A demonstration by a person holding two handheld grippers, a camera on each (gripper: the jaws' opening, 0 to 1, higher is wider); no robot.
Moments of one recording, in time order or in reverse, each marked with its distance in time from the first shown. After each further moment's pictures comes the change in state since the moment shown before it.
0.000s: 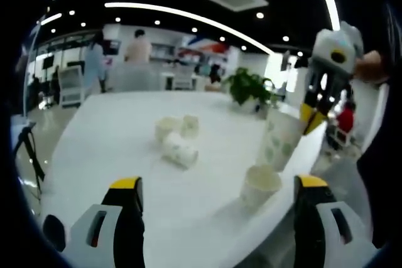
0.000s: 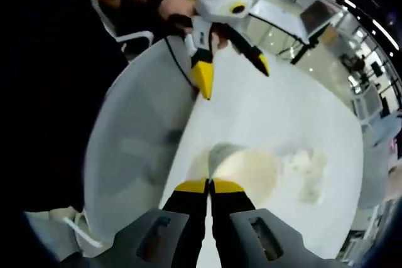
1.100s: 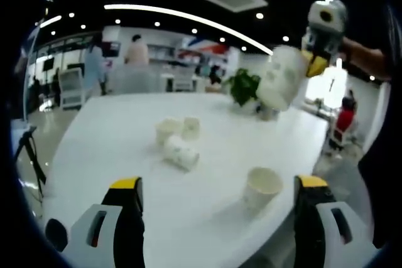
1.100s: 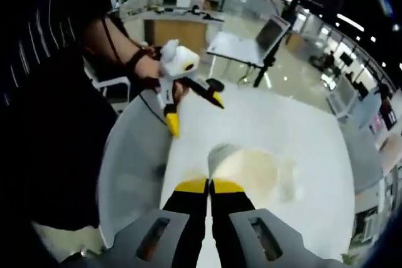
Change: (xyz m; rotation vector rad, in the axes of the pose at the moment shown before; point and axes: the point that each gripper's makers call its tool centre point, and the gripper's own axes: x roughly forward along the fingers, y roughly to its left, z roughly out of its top) left arm 0.001 0.001 0.007 0.012 -0.007 0.006; right arm -0.091 -0.037 0.032 0.158 -0.212 -0.116
